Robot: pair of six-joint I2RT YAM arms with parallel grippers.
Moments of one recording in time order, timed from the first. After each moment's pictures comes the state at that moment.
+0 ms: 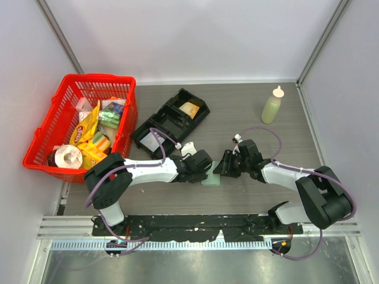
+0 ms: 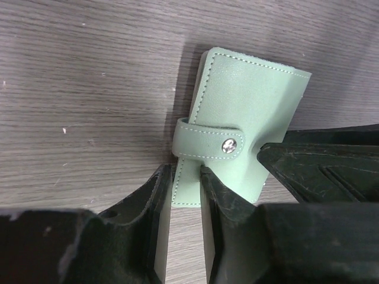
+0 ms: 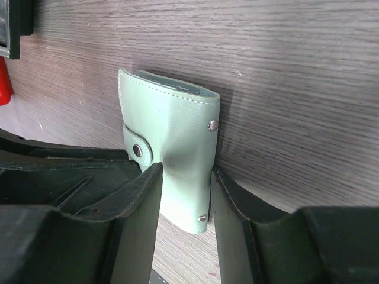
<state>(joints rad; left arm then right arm) -1.06 1.72 0.99 -0.32 -0.29 -1.26 0.47 1.35 0.45 0.08 -0.36 0.70</state>
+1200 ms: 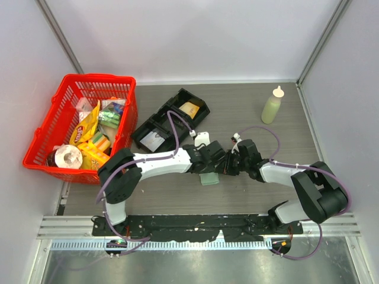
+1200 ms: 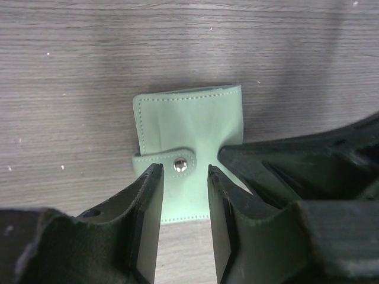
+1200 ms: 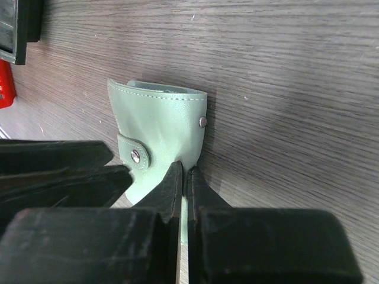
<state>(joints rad) -1.07 1.82 1.28 -0.55 -0.39 -1.07 0.46 1.41 0.44 0.18 -0.38 0.68</state>
